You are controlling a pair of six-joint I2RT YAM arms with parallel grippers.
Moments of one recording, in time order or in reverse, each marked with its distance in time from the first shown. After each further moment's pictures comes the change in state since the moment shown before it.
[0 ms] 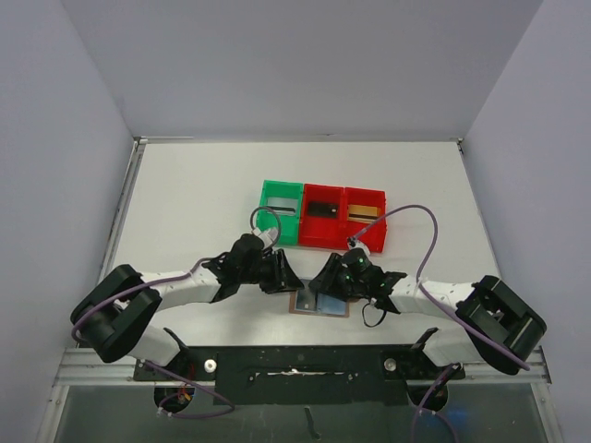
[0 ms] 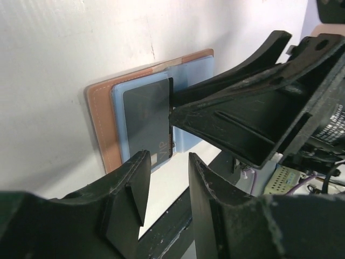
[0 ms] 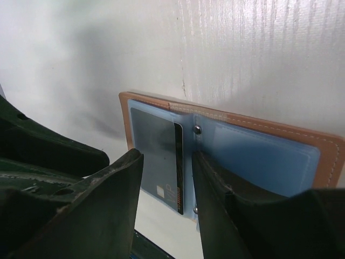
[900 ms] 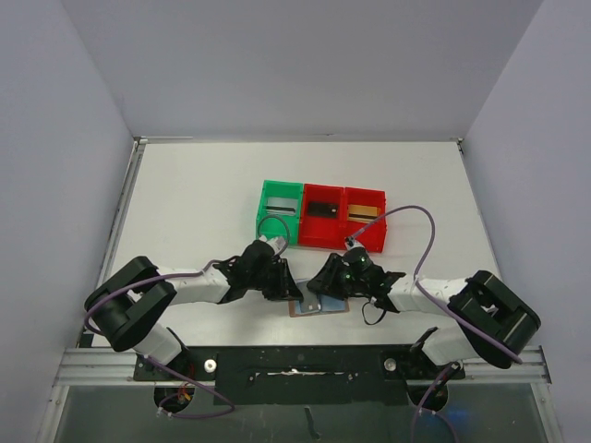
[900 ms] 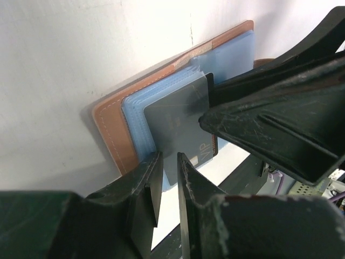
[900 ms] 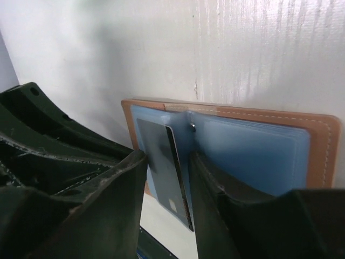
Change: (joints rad) left arm -0.070 0.111 0.026 -0.038 -0.071 0.034; right arm -0.025 0.053 -0.017 0.094 -0.071 -0.008
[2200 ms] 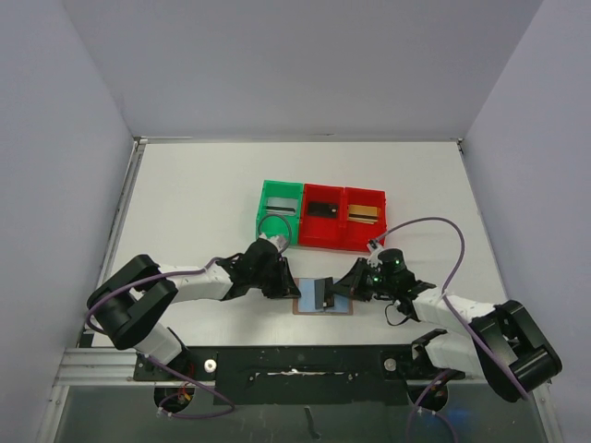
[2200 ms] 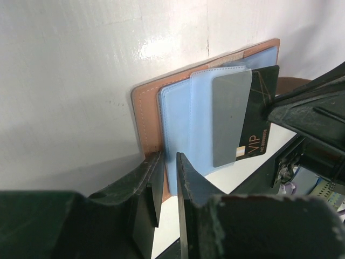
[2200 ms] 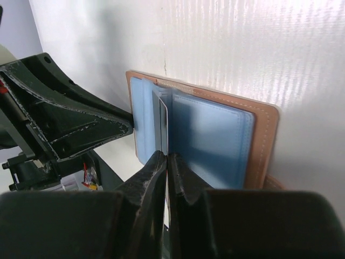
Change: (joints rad) left arm -0.005 0.015 0.045 -0.085 -0.064 0.025; right arm -0.270 -0.191 -0.168 0.027 -0.319 -0.138
